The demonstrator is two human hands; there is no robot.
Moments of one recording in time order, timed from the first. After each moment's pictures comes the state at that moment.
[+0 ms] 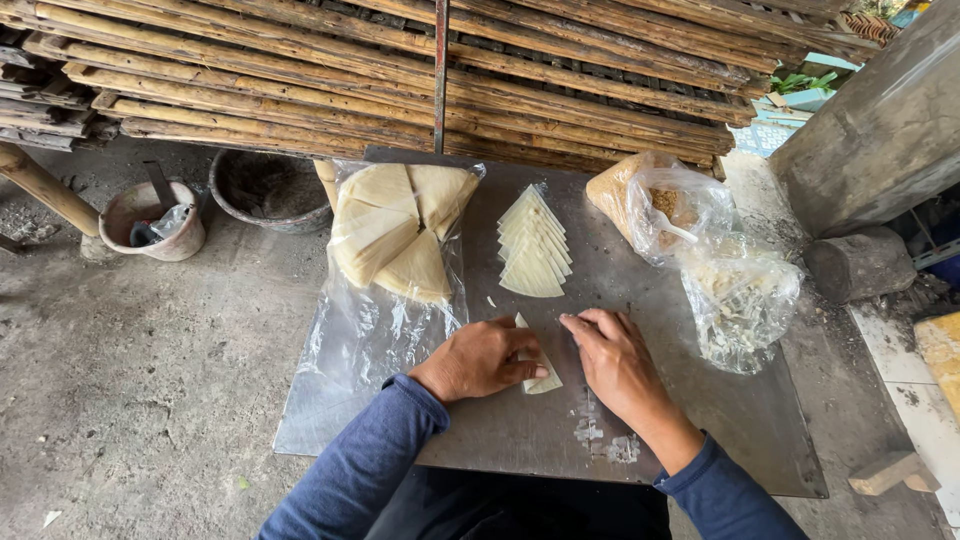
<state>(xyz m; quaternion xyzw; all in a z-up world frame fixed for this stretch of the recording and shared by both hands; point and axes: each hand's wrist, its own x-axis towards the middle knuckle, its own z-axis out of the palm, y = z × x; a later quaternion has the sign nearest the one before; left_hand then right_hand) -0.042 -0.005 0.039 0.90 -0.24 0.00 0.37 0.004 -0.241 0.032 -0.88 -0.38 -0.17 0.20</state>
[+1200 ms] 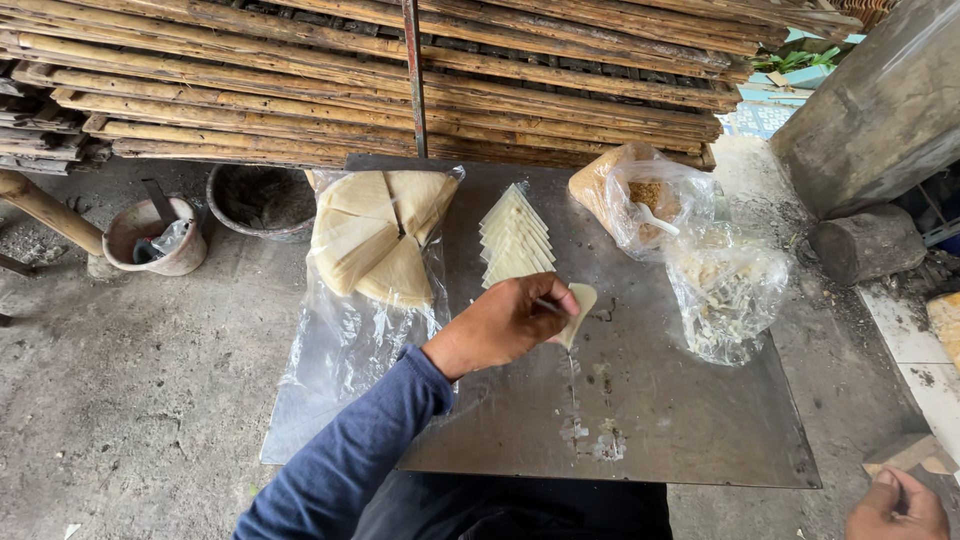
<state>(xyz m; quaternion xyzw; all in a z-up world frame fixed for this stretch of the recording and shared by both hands) -0.002 -0.041 0.072 0.73 -0.19 -0.10 0.65 -0.075 -0.620 -0.128 -0.92 0.14 -0.35 0.14</state>
